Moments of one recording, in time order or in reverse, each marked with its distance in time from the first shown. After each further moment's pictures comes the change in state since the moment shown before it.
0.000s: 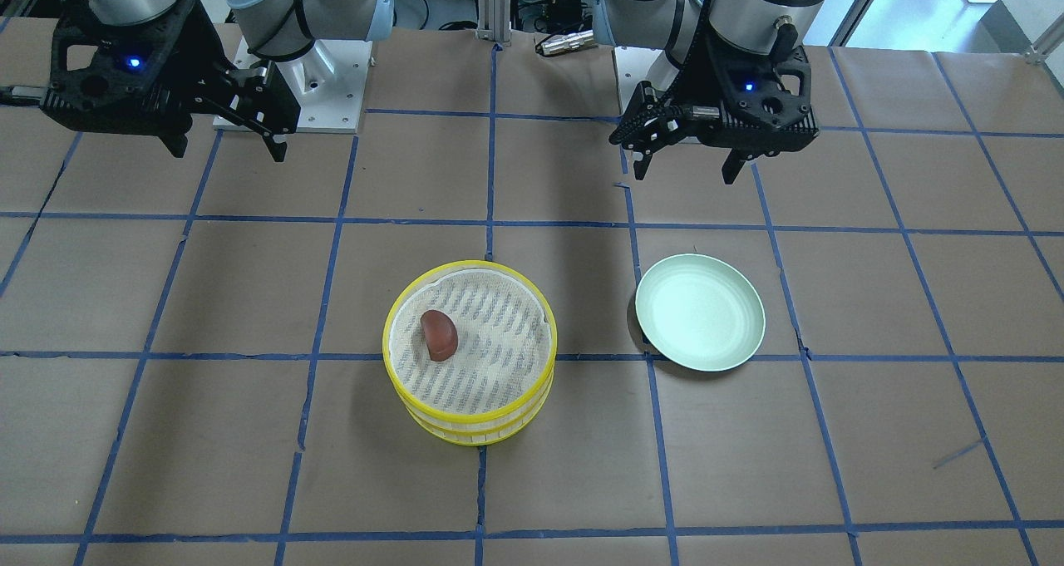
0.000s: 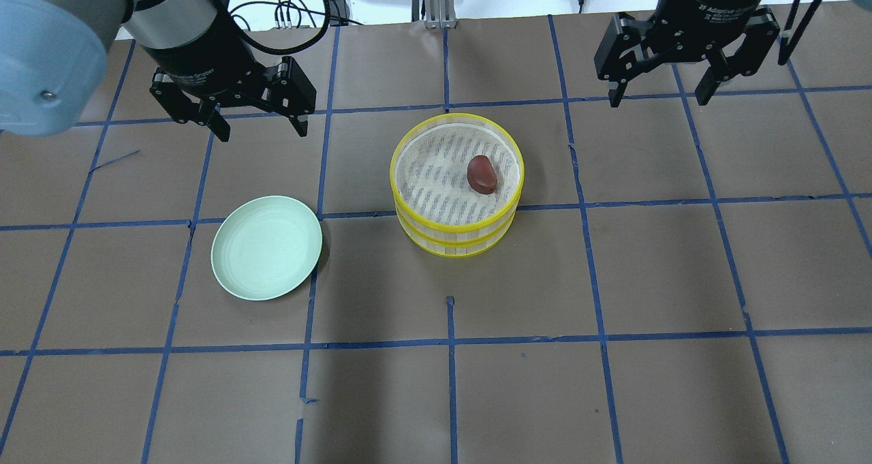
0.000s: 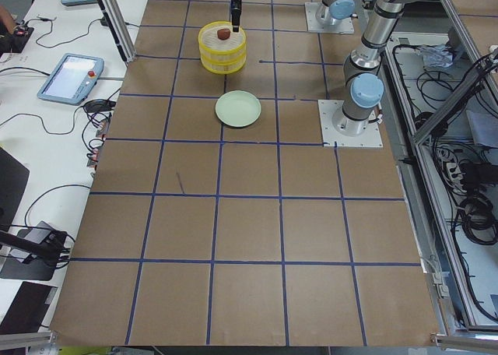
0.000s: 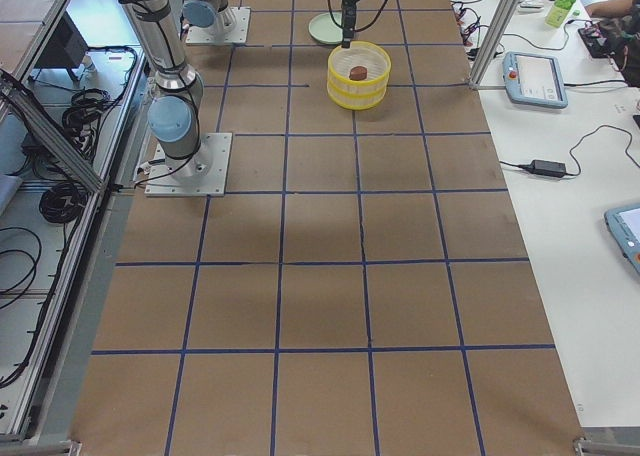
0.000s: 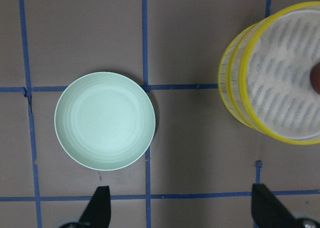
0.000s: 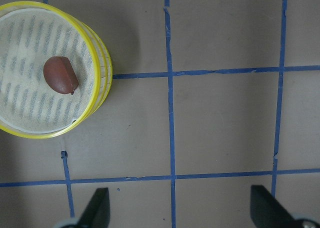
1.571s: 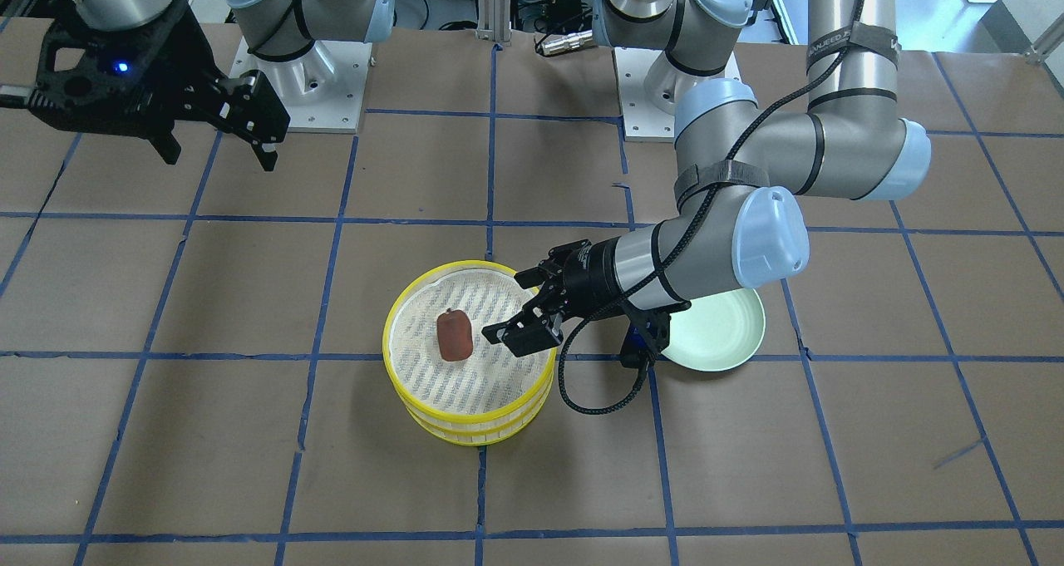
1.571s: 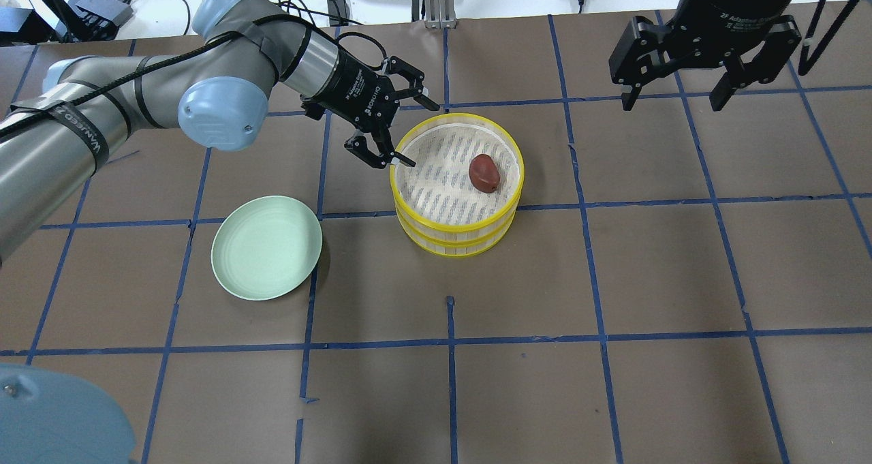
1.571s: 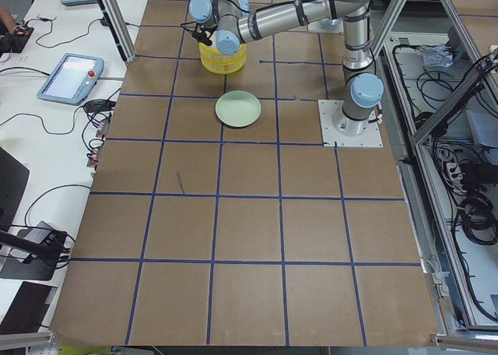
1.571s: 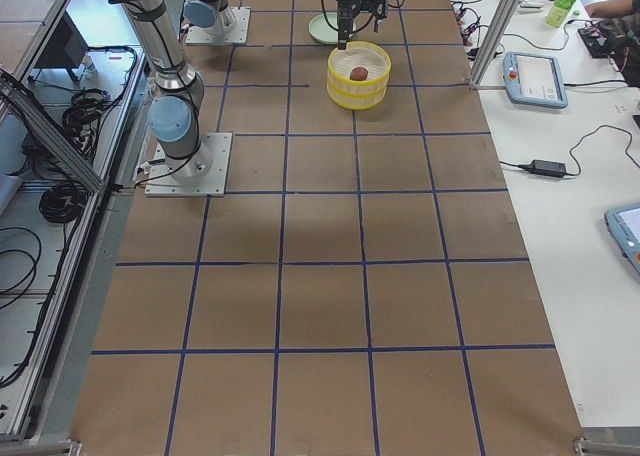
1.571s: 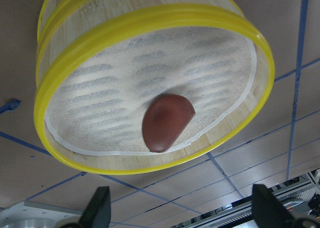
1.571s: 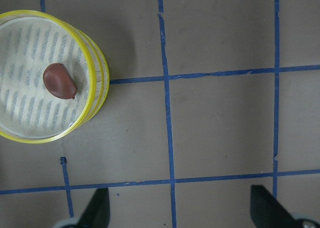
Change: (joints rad) left arm 0.015 -0.370 -0.076 0.321 -0.673 -0.942; right arm -0.024 -0.054 0.046 -0.021 0.009 -0.005
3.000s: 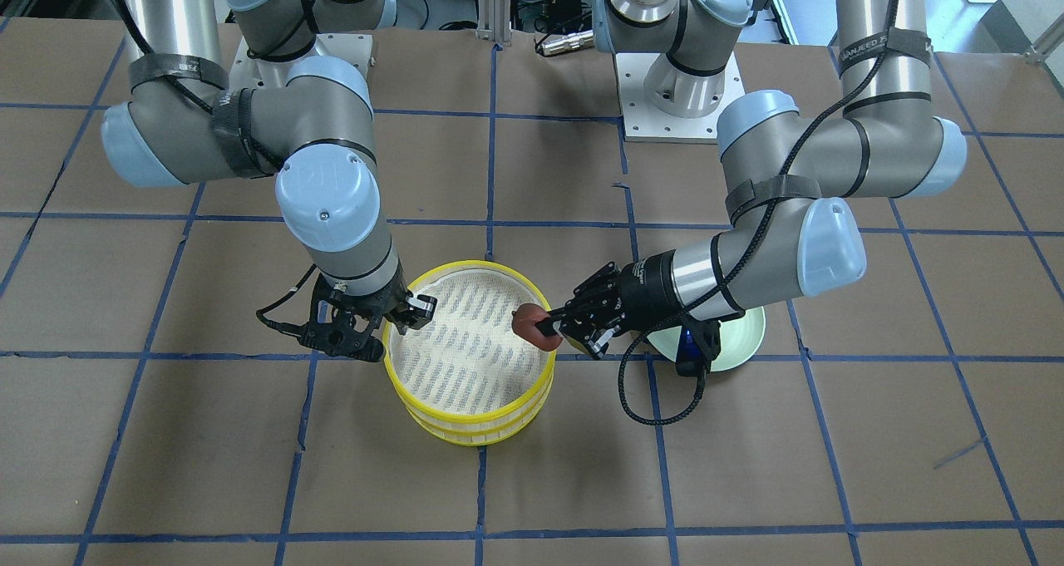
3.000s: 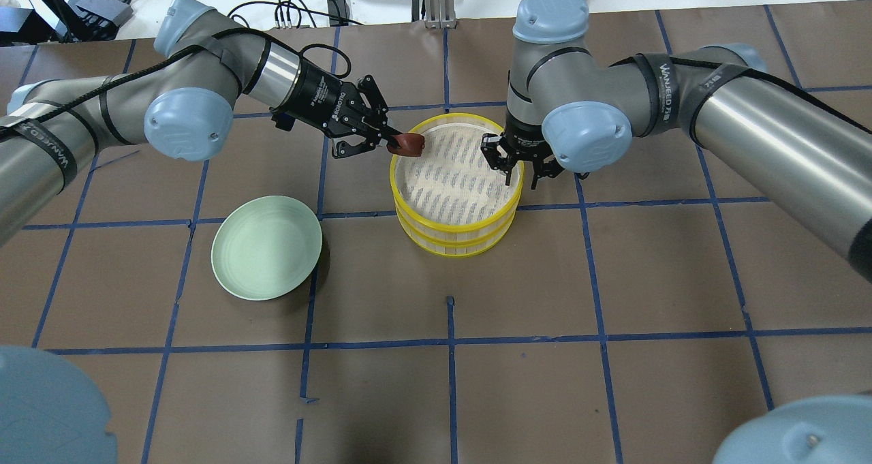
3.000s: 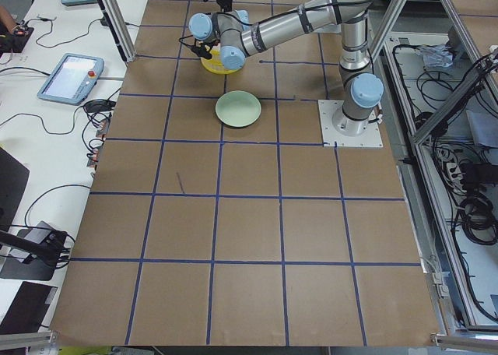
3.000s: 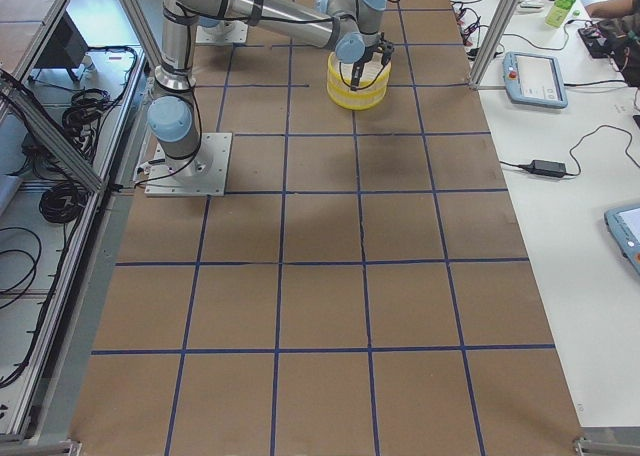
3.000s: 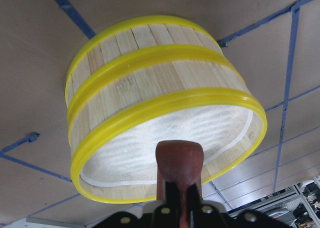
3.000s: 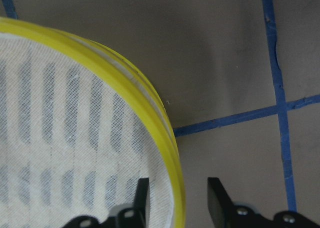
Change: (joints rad) left arm 0.078 0.010 -0.076 0.009 -0.093 -0.028; right arm 0.201 0.376 0.213 -0.545 0.009 0.370
